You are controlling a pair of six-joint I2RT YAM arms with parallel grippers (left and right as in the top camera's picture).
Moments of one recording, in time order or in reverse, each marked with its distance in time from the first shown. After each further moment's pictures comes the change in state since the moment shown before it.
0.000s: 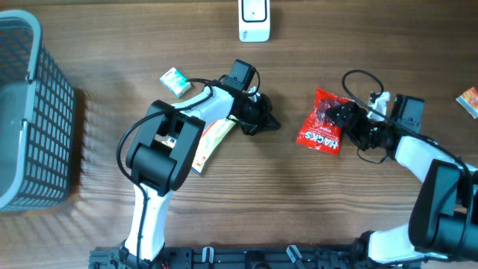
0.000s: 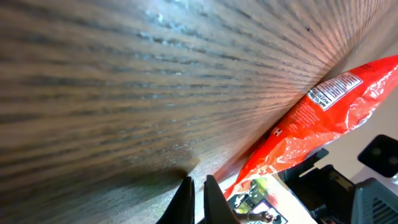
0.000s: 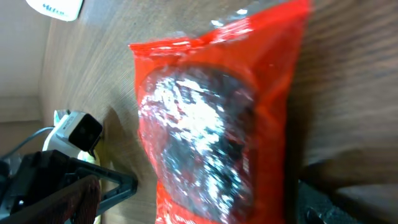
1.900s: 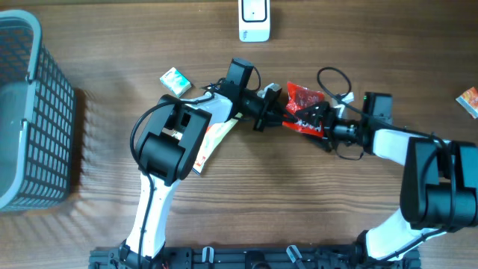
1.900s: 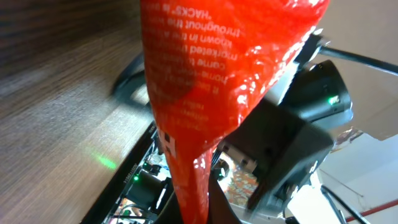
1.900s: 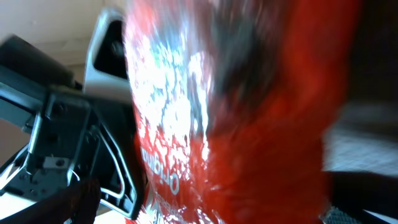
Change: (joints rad) left arm 0.022 0.106 -0.031 0.530 0.599 -0.214; right arm 0.163 0.156 0.011 0.116 -0.330 0.240
